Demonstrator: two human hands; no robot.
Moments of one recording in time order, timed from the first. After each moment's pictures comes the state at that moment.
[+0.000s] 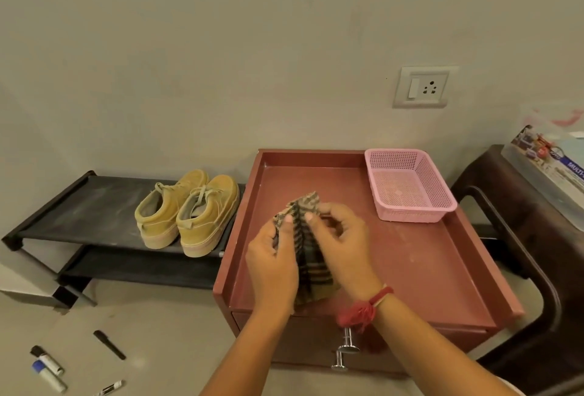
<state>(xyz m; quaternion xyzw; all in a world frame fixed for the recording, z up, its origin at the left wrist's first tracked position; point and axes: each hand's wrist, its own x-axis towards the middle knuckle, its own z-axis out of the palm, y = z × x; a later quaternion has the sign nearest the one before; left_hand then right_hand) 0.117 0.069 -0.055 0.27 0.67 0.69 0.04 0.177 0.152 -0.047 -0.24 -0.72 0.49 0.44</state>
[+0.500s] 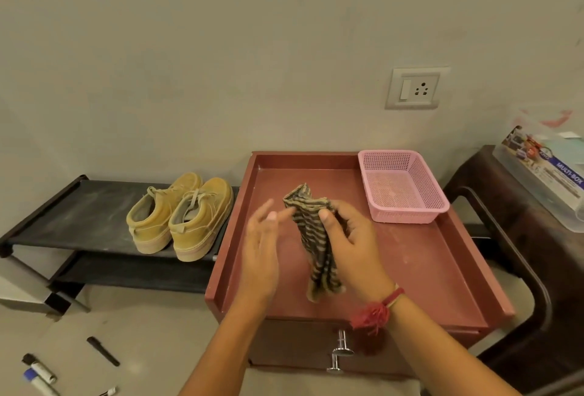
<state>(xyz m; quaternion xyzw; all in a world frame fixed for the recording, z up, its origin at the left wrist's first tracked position) 0.098 0.071 -0.054 0.32 0.66 0.66 0.18 0.193 0.166 -0.041 -0.19 -0.70 0.54 0.43</state>
